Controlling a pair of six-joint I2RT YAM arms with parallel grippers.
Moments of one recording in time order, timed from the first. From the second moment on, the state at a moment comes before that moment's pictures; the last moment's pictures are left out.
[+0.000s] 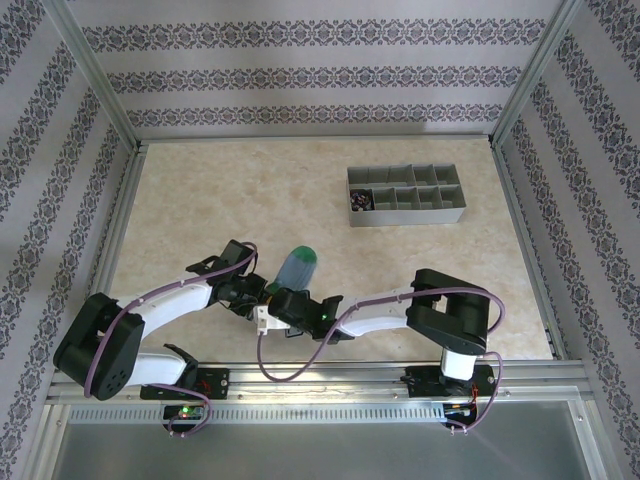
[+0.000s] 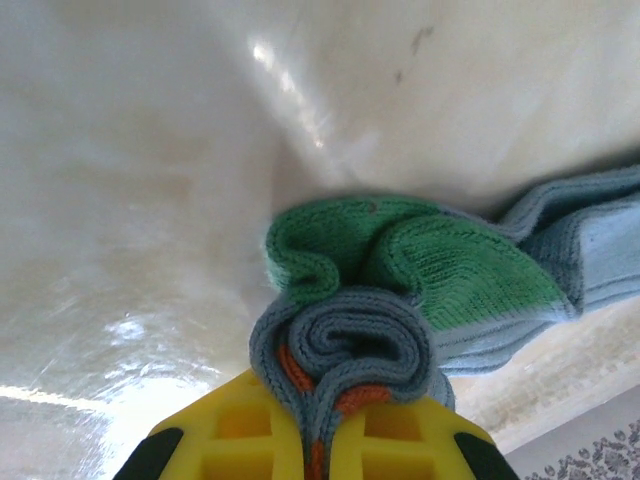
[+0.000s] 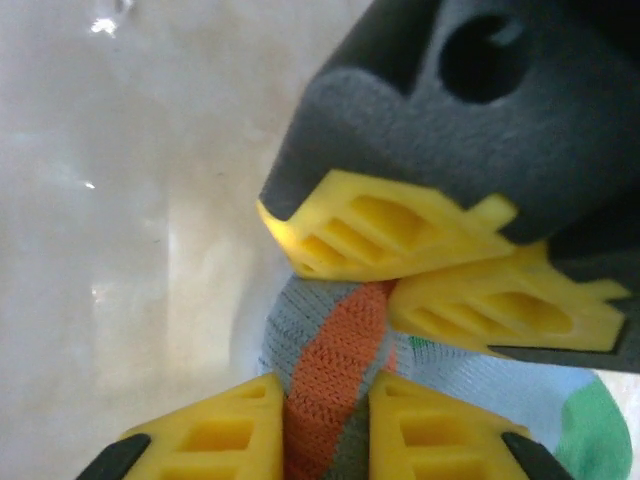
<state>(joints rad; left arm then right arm) -0.47 1.31 0.56 -0.42 0.38 -1.58 1.24 1.81 0.92 -0.01 0.32 -0.58</state>
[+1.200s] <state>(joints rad) -0.42 1.33 0.57 -0.29 0.43 -1.48 0.71 1.96 1.01 -0.08 -0.83 -0.11</state>
